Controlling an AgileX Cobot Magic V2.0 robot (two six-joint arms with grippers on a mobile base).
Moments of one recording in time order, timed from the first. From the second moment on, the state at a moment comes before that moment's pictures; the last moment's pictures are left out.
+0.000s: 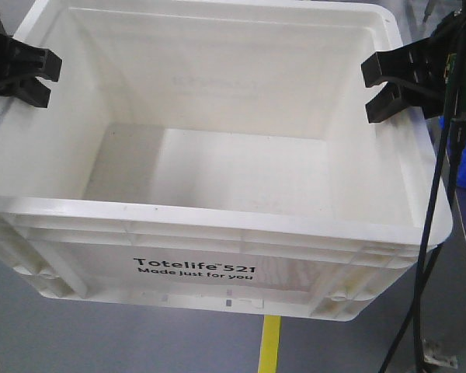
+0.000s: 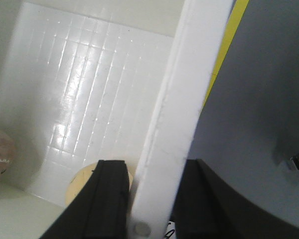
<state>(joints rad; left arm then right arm) -0.26 1.35 -1.48 -0.03 1.23 -0.17 0.28 1.36 -1.49 0.18 1.30 0.06</state>
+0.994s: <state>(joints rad) -0.26 1.35 -1.48 -0.03 1.23 -0.17 0.28 1.36 -1.49 0.18 1.30 0.05</state>
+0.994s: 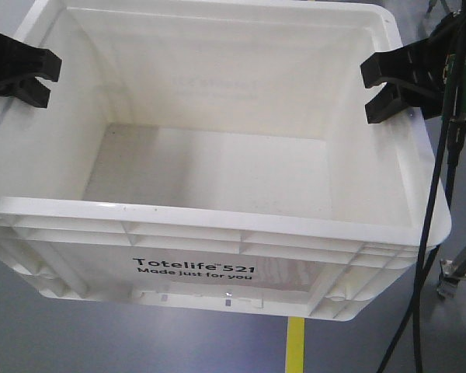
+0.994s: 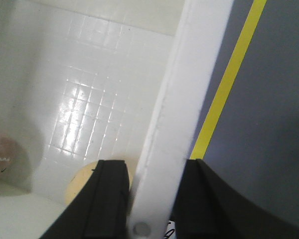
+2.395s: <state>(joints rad) -0.26 1.35 -1.48 -0.03 1.23 -0.17 0.28 1.36 -1.49 0.18 1.30 0.05</state>
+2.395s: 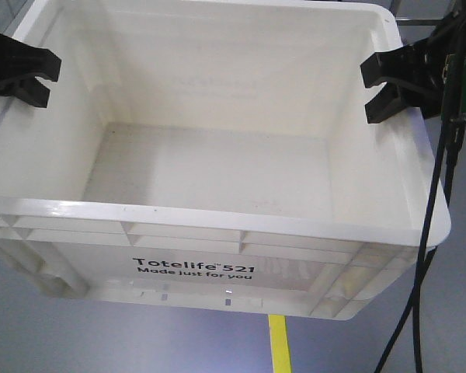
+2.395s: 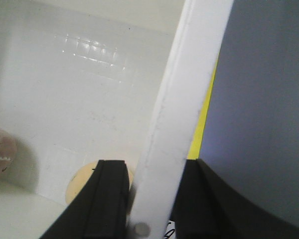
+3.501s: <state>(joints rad) -0.26 1.35 -1.48 -0.03 1.23 -0.17 0.28 1.36 -1.49 0.18 1.30 0.05</state>
